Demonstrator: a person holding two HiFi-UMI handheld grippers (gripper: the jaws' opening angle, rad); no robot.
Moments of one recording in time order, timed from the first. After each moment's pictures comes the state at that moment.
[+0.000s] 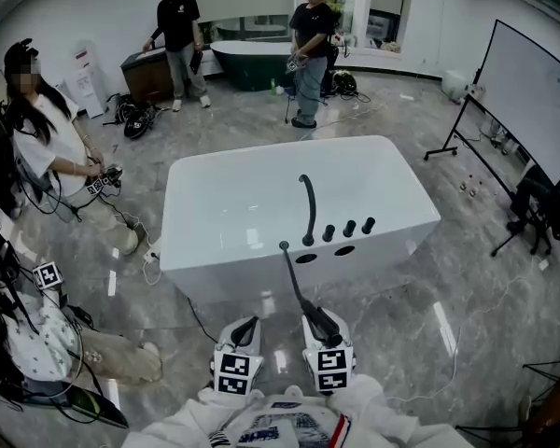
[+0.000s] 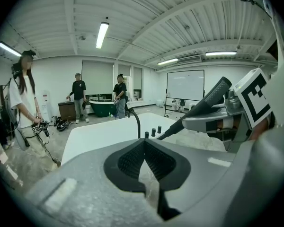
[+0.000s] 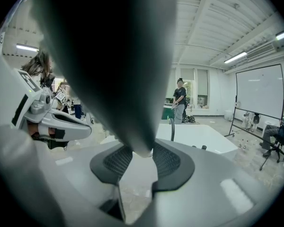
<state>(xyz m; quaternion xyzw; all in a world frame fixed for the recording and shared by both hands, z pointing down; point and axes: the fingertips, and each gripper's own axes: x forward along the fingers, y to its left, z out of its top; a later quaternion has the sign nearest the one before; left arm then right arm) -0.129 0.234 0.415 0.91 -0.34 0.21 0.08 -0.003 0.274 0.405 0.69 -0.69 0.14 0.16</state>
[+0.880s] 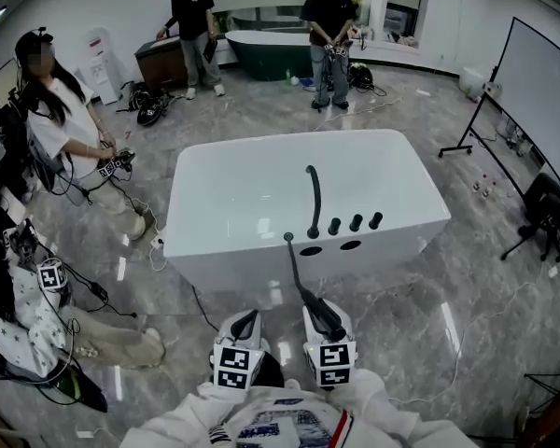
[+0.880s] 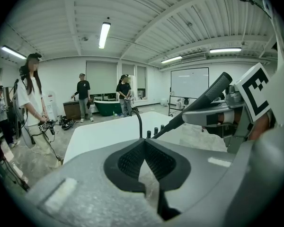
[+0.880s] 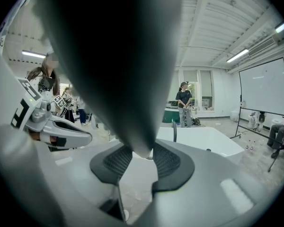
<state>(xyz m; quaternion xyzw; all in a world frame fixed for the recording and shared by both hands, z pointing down) -0.108 0.239 0.424 0.90 -0.36 0.21 0.08 0.021 0.270 0.403 0.67 -0.72 0.12 0.13</state>
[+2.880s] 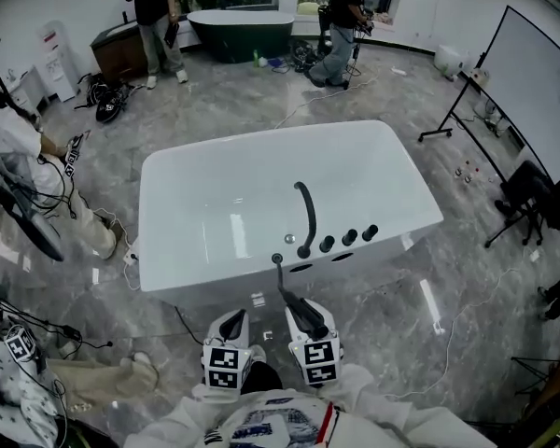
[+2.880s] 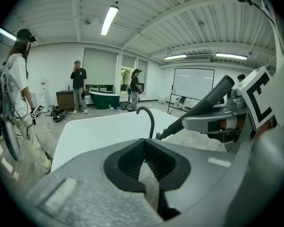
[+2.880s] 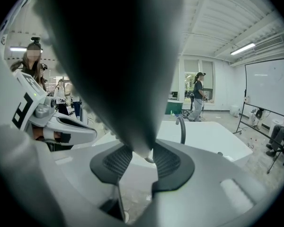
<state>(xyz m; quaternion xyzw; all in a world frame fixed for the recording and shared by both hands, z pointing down) -0.086 0.075 0.467 0.91 -0.33 0.23 0.14 0.026 0.113 0.452 0.67 -0.70 0.18 0.18</state>
